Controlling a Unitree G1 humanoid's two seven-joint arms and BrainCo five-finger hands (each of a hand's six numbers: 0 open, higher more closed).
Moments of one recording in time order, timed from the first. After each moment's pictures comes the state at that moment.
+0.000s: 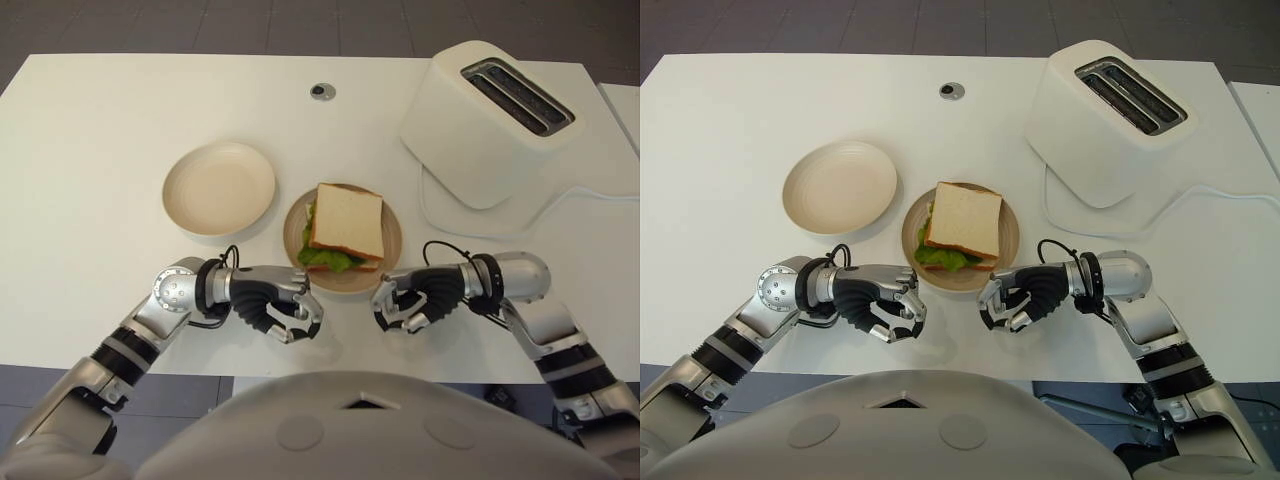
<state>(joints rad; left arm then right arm) -0.04 0.66 -0.57 0.07 -0.19 -0.87 -0.95 0.09 -0.72 0.29 -0.12 0.27 -0.38 1.30</state>
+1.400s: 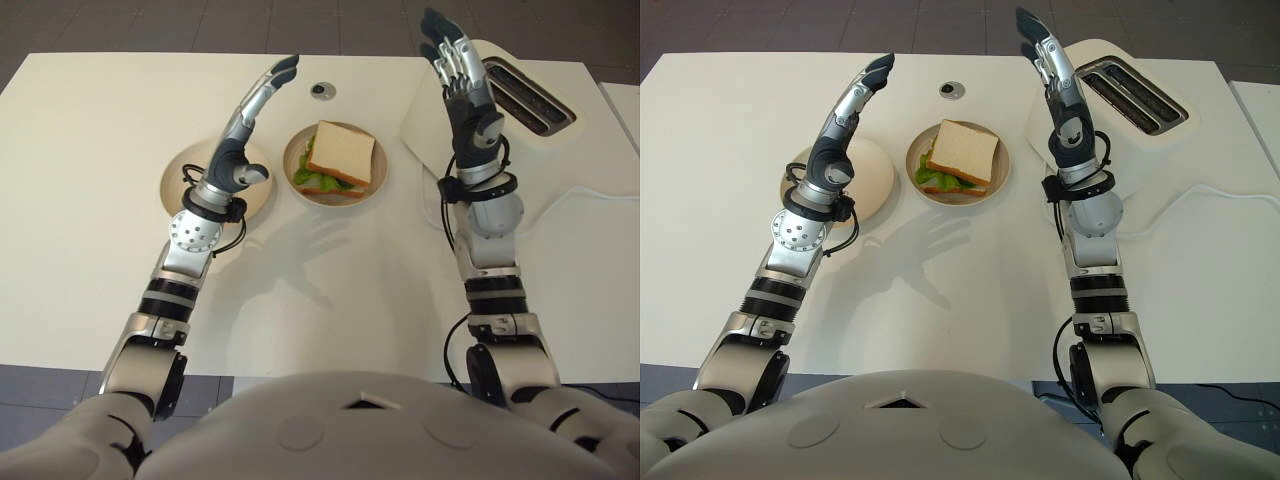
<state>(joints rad) -0.27 0.30 -0.17 0.24 0.11 -0.84 -0.07 -0.28 -0.24 0.00 0.14 0.08 -0.67 0.24</state>
